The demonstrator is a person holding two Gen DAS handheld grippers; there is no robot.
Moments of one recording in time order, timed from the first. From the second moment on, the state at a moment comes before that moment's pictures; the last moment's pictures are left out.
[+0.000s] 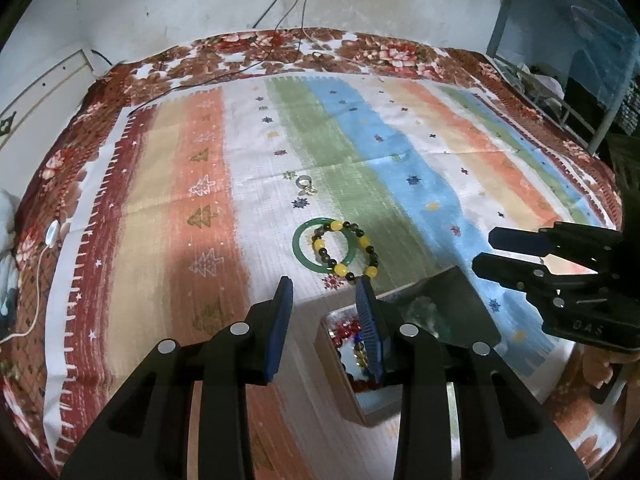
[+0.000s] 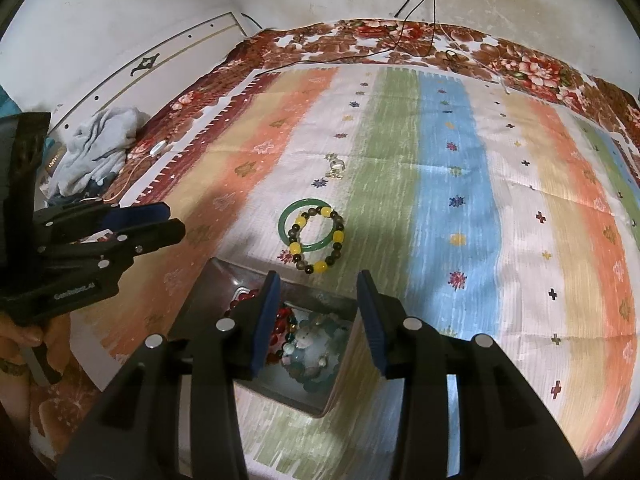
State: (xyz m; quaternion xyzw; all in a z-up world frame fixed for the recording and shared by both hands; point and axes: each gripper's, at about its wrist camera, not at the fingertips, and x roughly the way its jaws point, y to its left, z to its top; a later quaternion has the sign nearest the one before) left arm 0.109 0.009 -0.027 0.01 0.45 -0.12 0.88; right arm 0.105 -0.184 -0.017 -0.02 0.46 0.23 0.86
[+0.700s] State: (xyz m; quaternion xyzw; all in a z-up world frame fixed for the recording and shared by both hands) left arm 0.156 0.002 -0.040 0.03 0.47 -0.11 0.87; right arm 0.162 -0.174 -0.031 -0.03 0.46 0.21 0.86
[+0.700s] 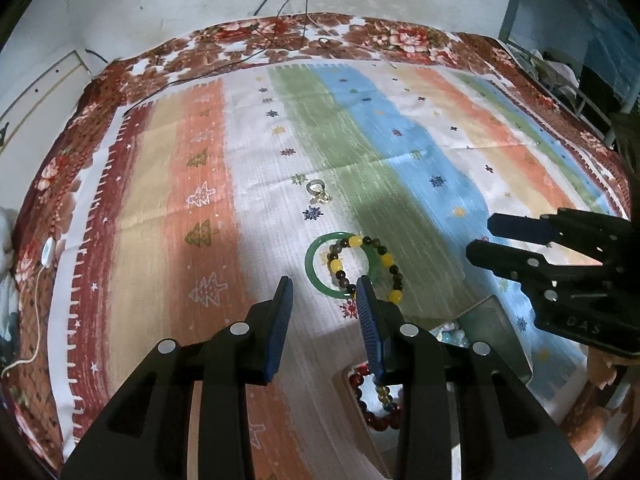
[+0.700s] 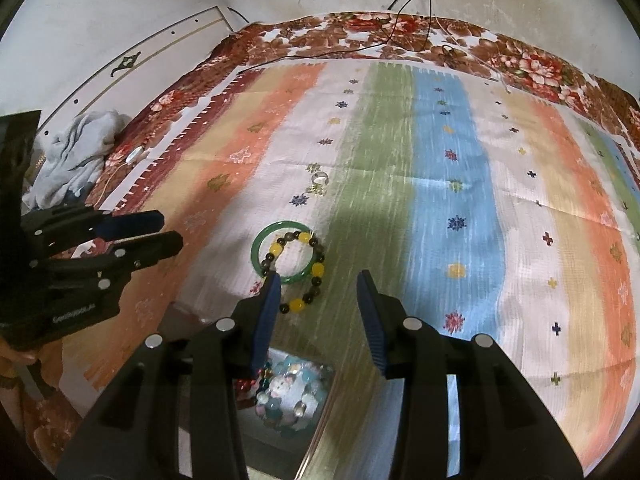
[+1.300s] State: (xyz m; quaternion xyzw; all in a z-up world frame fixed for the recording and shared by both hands) left arm 0.207 0.004 -0.075 0.02 0.53 -0.12 0.84; right arm 0.202 -0.157 -0.056 -0.04 0.51 0.24 0.82
